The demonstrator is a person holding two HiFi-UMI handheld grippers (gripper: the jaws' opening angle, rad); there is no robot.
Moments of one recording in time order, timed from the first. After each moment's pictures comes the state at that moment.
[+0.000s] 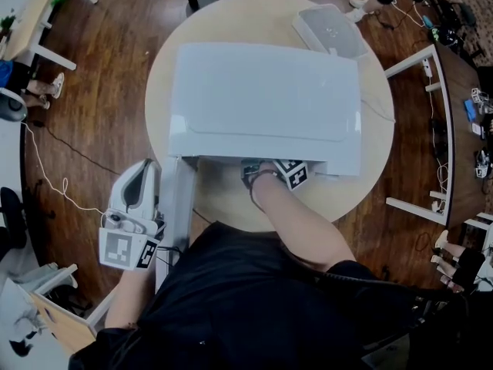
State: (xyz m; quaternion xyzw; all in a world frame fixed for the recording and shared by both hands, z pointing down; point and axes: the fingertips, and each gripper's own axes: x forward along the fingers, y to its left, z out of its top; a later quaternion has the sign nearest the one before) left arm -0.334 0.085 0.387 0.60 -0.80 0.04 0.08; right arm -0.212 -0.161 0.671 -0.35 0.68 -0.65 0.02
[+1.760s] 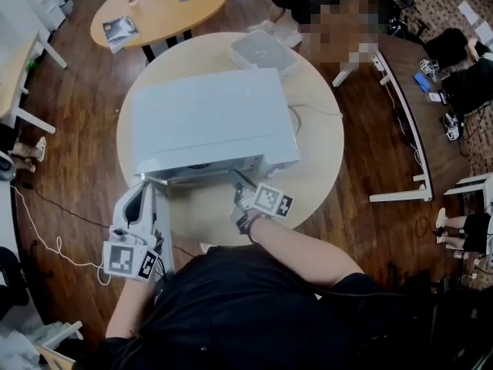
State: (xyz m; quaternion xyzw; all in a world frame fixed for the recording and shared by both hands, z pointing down) left arm -0.259 0.049 0.379 0.66 -0.75 0.02 0.04; right arm -0.141 -0.106 0.587 -0.18 0.81 -0.56 -0.05
